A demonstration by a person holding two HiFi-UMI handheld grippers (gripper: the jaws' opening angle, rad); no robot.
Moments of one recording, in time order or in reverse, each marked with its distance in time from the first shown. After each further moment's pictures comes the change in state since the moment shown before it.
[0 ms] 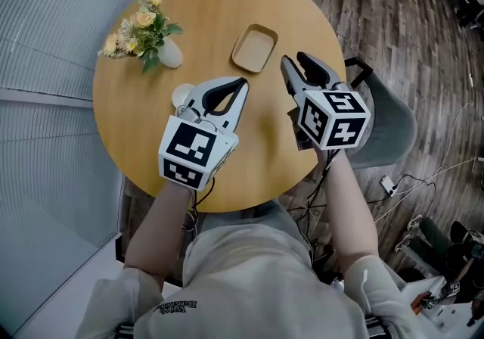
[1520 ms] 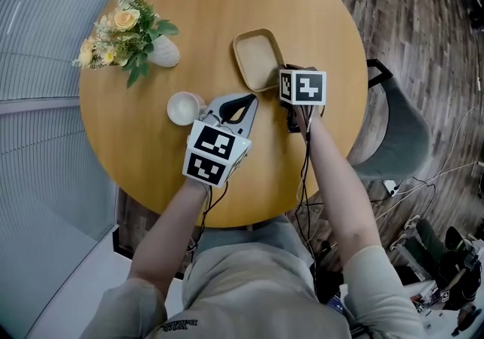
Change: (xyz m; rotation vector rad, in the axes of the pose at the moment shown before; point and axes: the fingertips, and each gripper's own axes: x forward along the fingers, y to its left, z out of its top) left arm 0.082 0.035 -0.139 -0.196 0.195 -0.022; right arm 0.166 -0.079 -0.201 0.073 0.525 -0.146
